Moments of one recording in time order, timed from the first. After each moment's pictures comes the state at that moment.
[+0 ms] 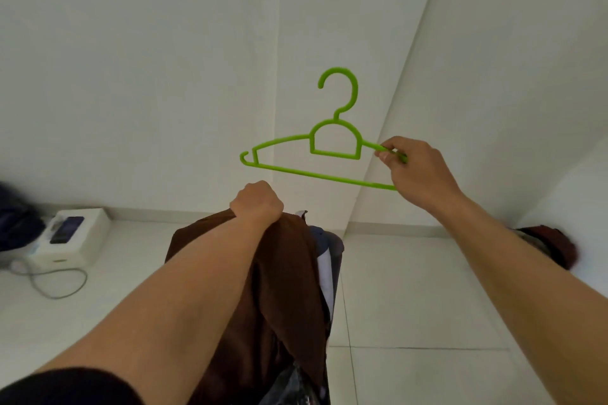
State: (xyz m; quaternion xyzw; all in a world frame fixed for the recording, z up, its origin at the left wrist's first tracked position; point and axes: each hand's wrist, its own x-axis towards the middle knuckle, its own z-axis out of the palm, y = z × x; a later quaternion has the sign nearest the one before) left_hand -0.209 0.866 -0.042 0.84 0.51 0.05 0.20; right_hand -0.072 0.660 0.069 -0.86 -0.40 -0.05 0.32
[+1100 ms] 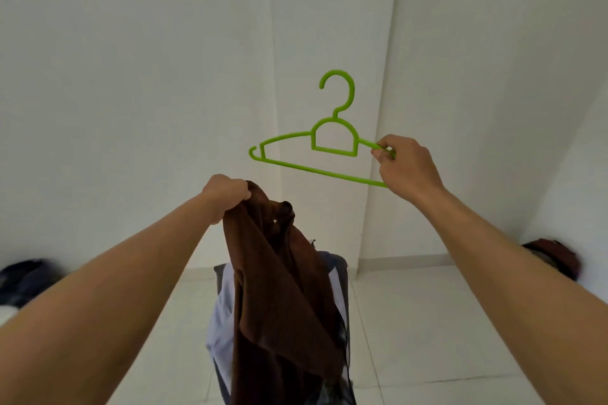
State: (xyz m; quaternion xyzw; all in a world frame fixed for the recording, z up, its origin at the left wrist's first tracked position) left_hand -0.344 0.858 0.140 0.72 0.48 0.18 0.47; right_hand -0.161 0.609 0.174 -0.85 -0.33 -0.12 0.40
